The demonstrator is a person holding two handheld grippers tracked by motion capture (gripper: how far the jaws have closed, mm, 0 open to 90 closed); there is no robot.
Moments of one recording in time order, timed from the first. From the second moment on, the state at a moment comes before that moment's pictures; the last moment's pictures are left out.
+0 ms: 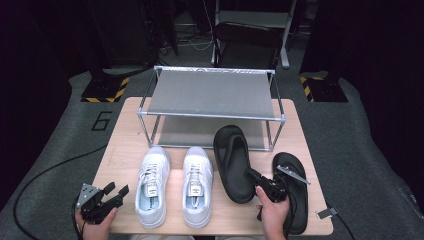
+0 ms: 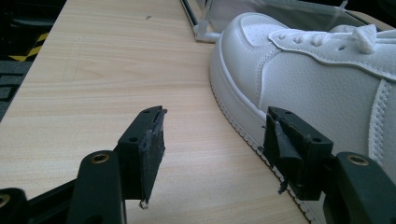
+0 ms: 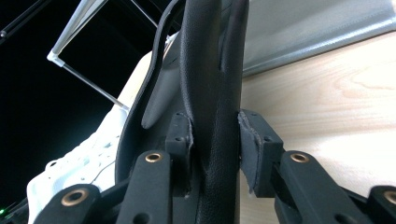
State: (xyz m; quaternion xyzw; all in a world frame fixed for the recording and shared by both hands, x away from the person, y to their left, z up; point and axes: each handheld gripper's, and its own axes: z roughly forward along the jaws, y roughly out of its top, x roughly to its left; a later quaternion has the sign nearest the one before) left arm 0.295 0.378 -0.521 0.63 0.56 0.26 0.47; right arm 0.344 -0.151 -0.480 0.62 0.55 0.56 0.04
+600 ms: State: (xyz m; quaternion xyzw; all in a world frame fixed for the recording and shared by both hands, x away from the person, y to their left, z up) left arm 0.295 0.378 -0.521 0.63 0.55 0.26 0.47; right arm 0.379 -0.141 -0.482 0.63 0.53 0.57 0.05
